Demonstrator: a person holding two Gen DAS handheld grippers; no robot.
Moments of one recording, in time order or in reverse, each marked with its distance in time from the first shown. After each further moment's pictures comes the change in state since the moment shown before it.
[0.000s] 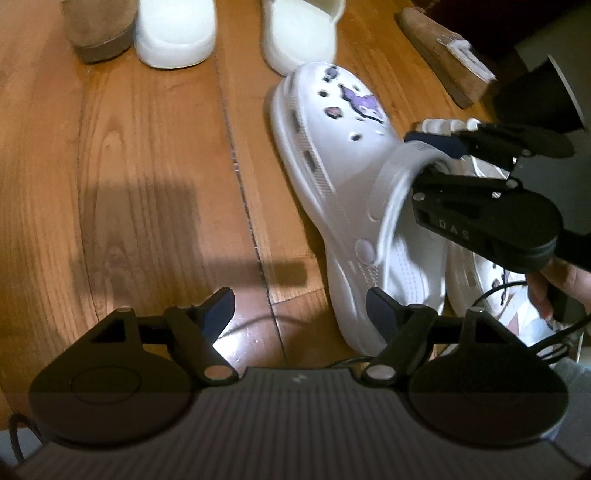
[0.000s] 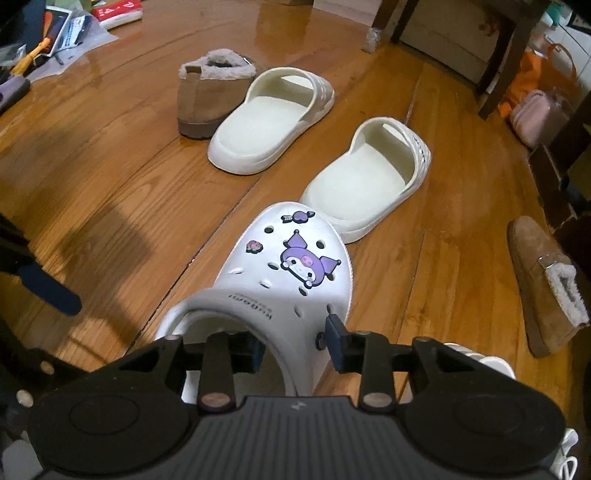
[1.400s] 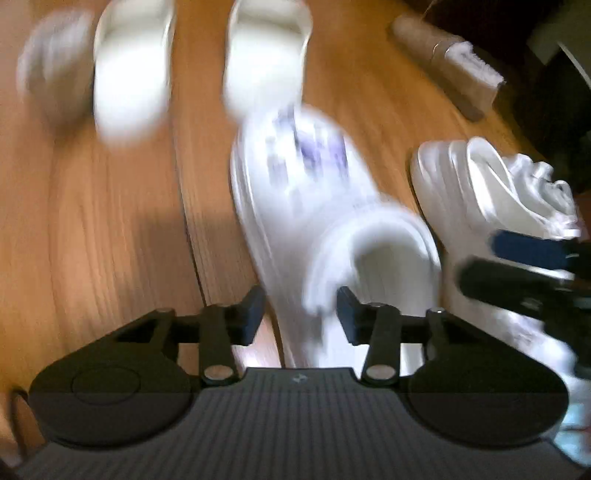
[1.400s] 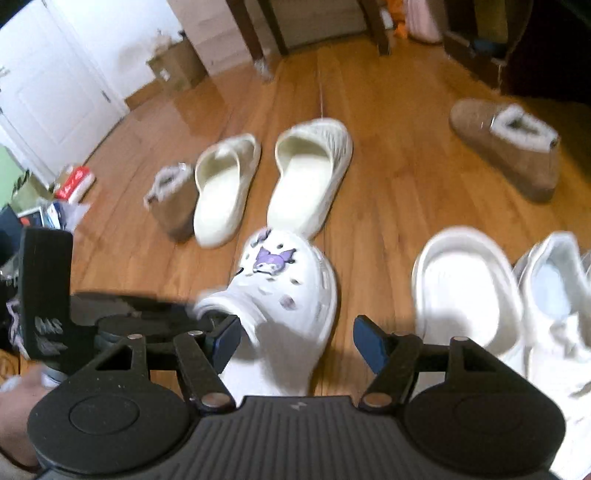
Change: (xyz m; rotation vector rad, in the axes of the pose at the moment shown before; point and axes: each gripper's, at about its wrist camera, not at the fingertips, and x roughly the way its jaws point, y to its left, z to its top) left arm 0.007 -0.069 0.020 0.082 -0.059 0.052; right arm -0.075 -0.083 -0.067 0.573 -0.108 0.259
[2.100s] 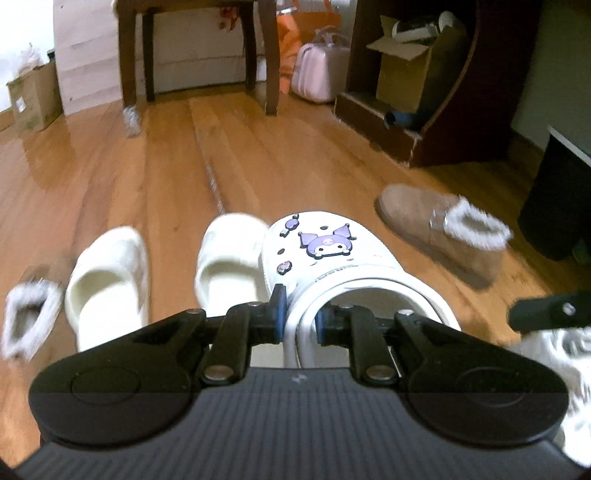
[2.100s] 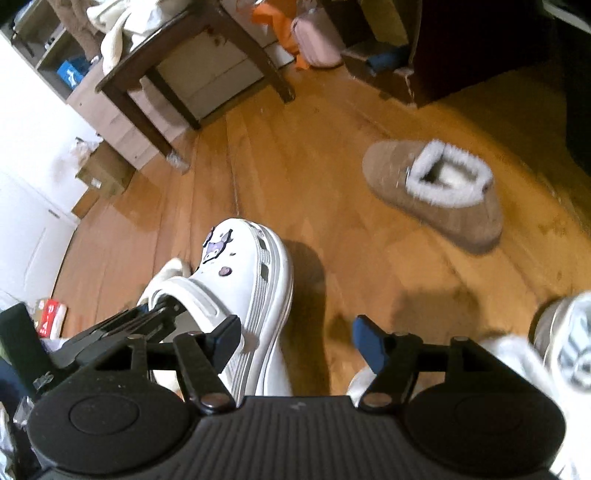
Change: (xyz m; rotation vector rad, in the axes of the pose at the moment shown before) left arm 0.000 -0.056 0.125 0.207 -0.474 0.140; right arm -0.010 -0.115 0.109 0.358 -0.146 -0.018
